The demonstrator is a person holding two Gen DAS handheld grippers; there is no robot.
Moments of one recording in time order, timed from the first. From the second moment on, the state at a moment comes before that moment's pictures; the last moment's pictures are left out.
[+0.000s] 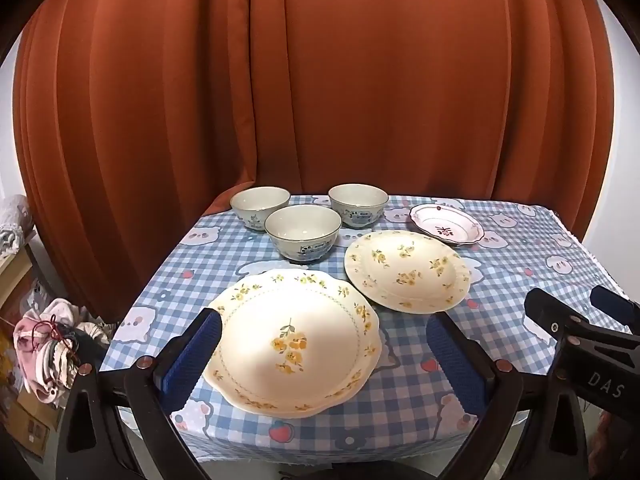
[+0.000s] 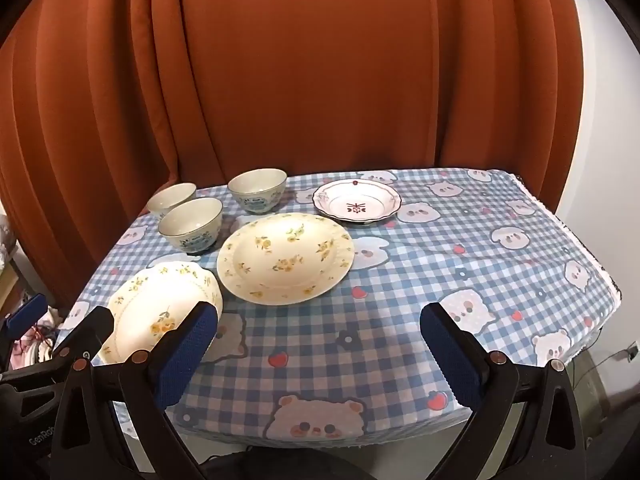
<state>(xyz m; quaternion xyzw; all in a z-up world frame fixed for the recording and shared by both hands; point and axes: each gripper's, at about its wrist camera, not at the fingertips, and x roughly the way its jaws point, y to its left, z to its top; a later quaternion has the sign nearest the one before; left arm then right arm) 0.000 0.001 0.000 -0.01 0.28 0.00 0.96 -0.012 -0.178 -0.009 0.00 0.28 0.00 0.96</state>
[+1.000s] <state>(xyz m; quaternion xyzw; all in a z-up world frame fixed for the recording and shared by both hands) 0.006 0.006 -0.006 -0.01 0.29 0.00 0.96 -0.007 -0.180 -0.008 0.00 0.28 0.01 0.96</state>
